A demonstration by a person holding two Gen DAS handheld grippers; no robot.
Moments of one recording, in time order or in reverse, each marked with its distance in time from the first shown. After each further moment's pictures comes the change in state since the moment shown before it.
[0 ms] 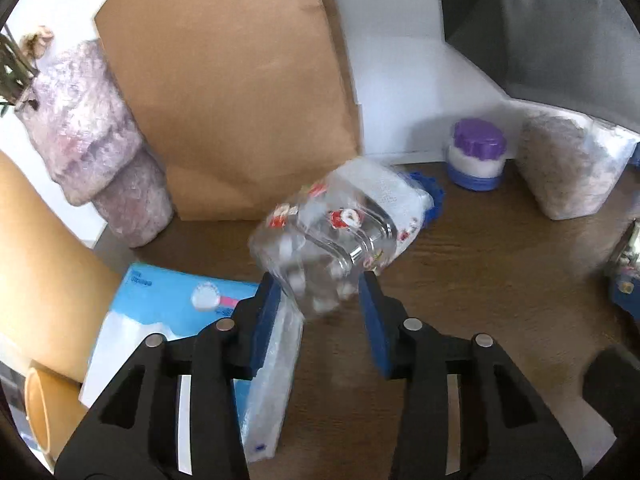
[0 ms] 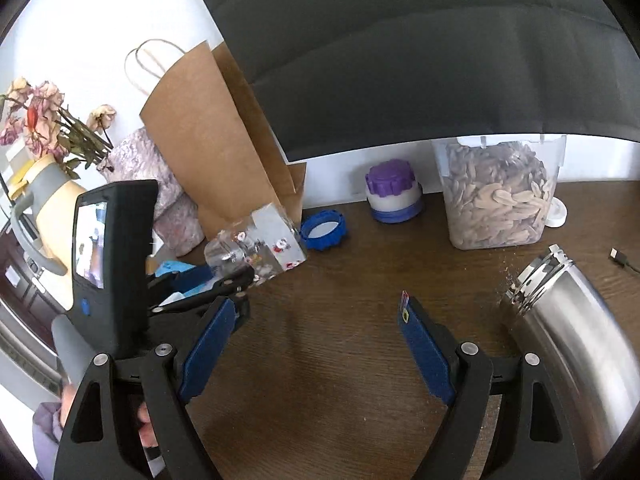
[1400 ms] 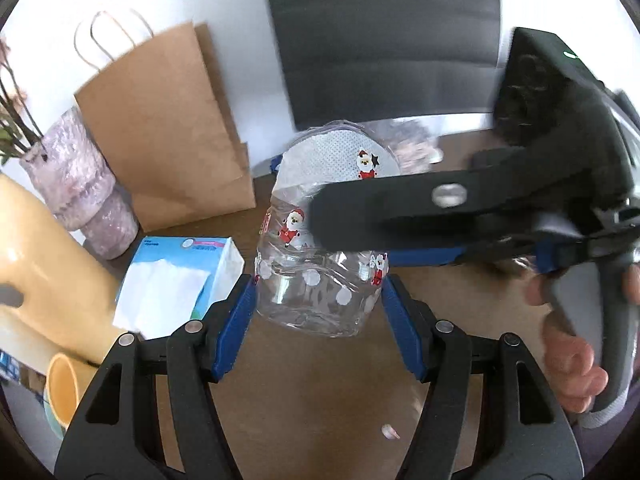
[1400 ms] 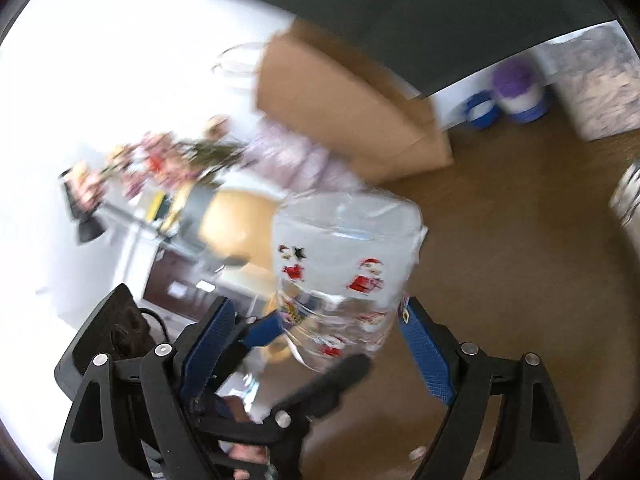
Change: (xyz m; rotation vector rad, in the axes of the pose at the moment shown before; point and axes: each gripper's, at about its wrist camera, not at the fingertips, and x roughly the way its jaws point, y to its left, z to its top) left arm -0.160 -0.034 -0.048 0.201 -0.090 -0.238; right arm -0.026 0.008 0.003 0.266 0.249 0.623
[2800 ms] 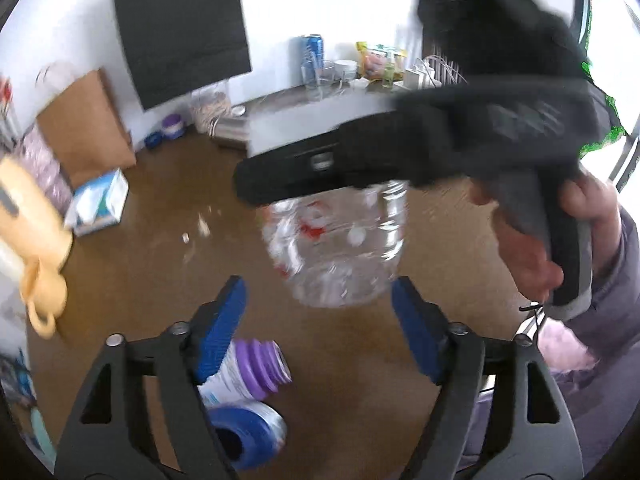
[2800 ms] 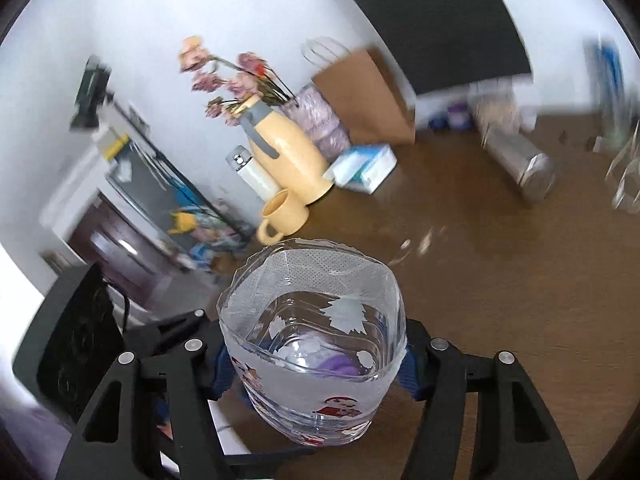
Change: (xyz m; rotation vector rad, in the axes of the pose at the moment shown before) left arm -0.225 -0.142 -0.158 0.163 0.051 -0.331; right arm -0.160 0.155 -0.260 -0.337 -0.099 -0.377
